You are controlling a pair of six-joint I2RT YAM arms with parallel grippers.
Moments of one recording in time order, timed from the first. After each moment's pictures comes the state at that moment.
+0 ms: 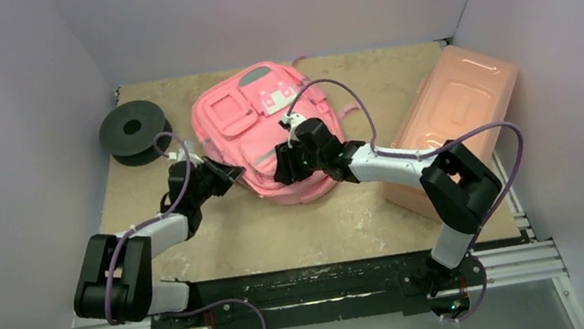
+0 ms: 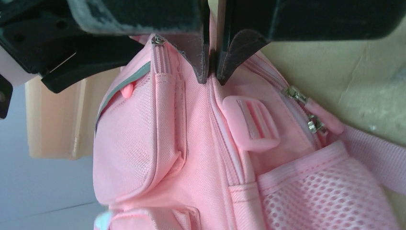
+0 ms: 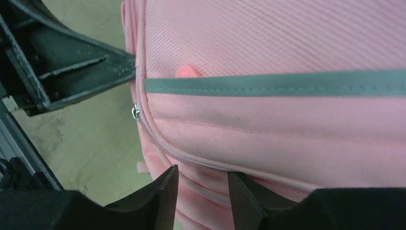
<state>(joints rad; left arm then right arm) -0.20 1.40 0.47 0.49 0.32 -0.90 0.76 1.70 1.05 0.02 -0.15 0.43</state>
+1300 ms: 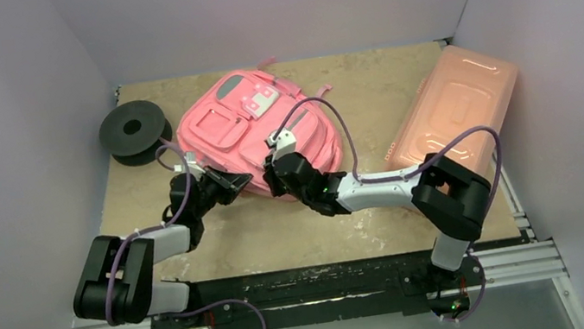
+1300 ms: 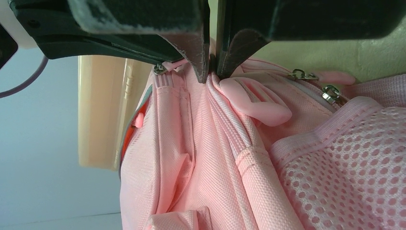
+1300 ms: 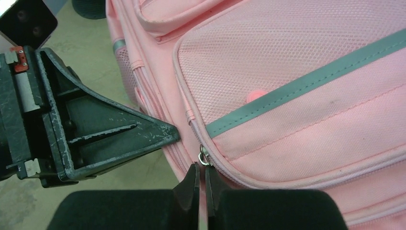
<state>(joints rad) -0.22 1.37 0.30 0.72 0.40 -1.15 1.00 1.72 0.98 0.30 0.36 0.46</state>
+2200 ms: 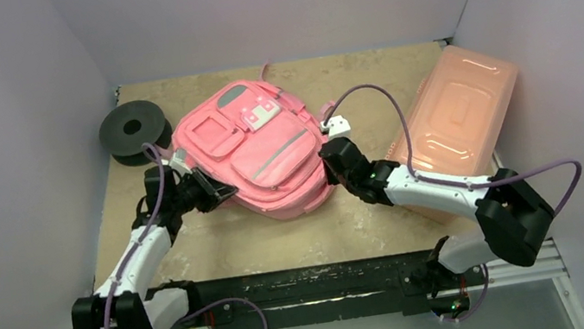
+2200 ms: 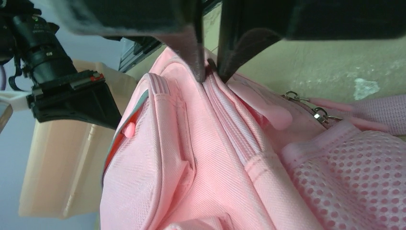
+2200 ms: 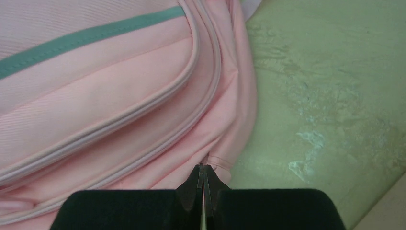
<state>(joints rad) -0.05 1.09 0.49 -0.05 0.60 -0.81 0.82 1.37 0.80 -0.06 0.45 0.40</state>
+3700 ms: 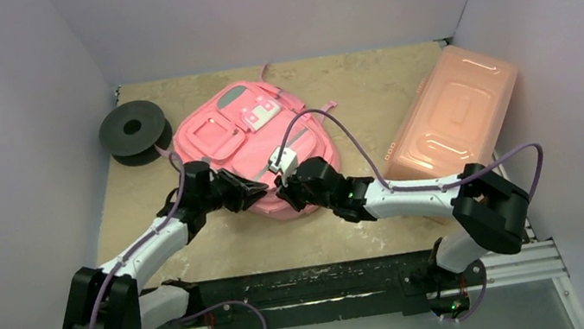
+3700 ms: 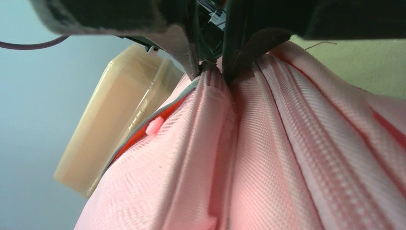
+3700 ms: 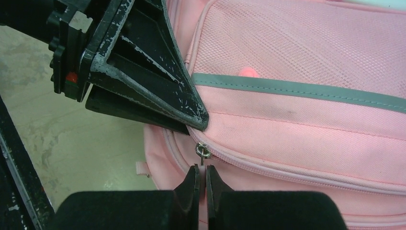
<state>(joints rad) -0.34 1.17 0.51 0.02 0.41 -1.37 1.01 1.50 0.82 0.23 0.09 0.07</state>
